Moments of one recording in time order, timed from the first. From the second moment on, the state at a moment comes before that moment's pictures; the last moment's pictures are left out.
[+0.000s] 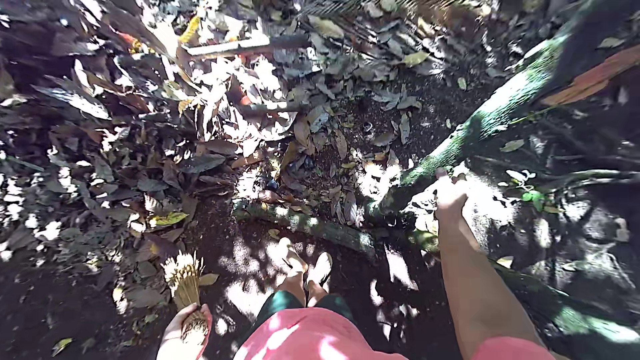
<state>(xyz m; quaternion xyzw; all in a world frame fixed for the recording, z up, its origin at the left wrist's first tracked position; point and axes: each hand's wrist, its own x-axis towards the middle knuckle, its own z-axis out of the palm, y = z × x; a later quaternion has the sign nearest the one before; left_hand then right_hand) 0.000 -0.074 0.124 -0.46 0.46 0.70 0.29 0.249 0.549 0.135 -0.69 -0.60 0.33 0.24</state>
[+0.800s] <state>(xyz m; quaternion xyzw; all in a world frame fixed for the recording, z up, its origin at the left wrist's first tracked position) -0.081 -0.093 0.133 -0.47 0.56 0.61 0.31 0.228 0.612 0.110 -0.76 -0.64 0.12 -0.08</state>
